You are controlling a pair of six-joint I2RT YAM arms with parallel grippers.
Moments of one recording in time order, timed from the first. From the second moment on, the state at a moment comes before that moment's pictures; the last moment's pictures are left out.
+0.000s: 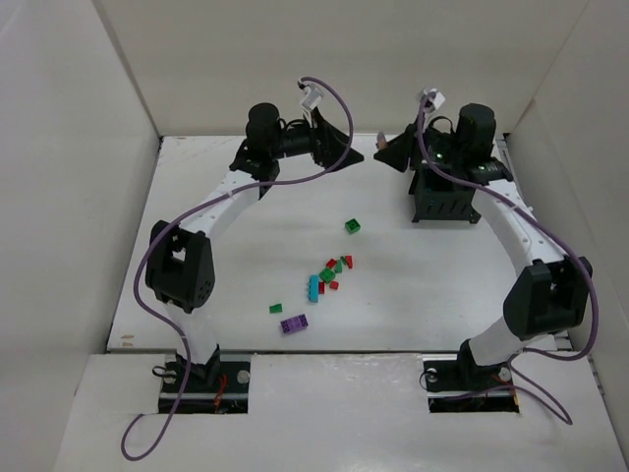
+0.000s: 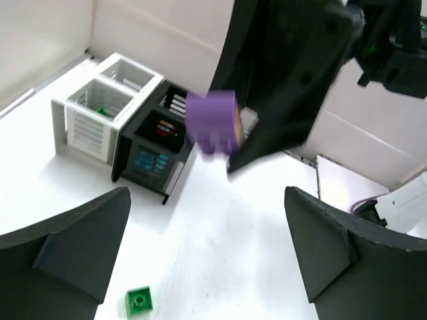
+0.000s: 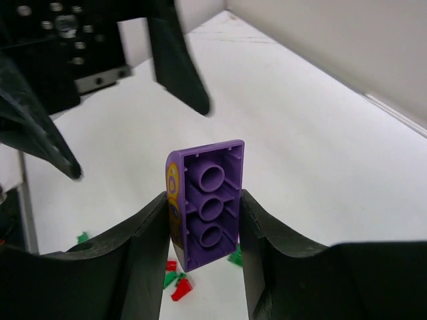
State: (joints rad) left arm -0.43 1.83 1.57 0.37 0.93 -0.47; right arm 0.18 1.56 1.42 -0.04 -0.88 0.08
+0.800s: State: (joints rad) left arm -0.37 1.63 1.40 -0.05 0.33 -0.24; right arm -0.06 2.02 1.92 -0.45 -0.02 0.11
